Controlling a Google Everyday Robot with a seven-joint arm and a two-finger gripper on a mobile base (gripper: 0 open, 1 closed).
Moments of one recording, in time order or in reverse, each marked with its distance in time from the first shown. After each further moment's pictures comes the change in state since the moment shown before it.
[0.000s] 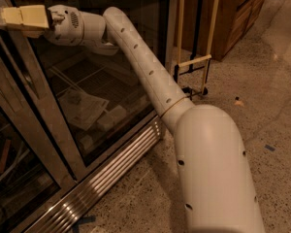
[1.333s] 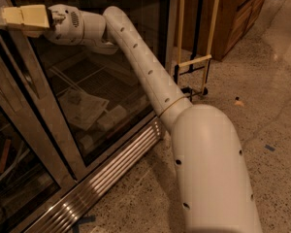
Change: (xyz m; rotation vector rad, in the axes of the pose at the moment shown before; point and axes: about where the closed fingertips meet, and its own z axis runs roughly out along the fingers) arm 0.004 0.000 -0.003 0.005 0.004 -0.010
